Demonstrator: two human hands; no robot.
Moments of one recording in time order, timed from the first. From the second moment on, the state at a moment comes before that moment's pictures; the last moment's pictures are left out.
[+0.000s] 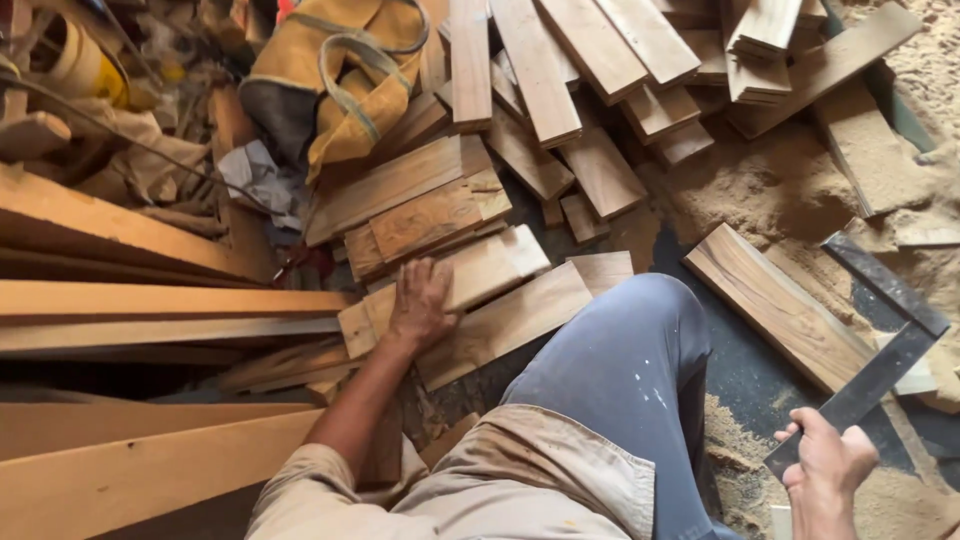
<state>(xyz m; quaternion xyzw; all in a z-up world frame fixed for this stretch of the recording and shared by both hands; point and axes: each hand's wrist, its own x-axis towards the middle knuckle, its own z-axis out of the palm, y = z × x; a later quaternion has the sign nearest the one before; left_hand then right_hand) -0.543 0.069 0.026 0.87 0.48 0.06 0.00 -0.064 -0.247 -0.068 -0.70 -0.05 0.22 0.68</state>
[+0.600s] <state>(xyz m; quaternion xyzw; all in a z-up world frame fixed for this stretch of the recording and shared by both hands) -0.526 0.104 -0.007 0.95 0.29 0.11 -0.04 -0.064 -0.252 -0.099 -0.72 0.00 0.27 0.64</state>
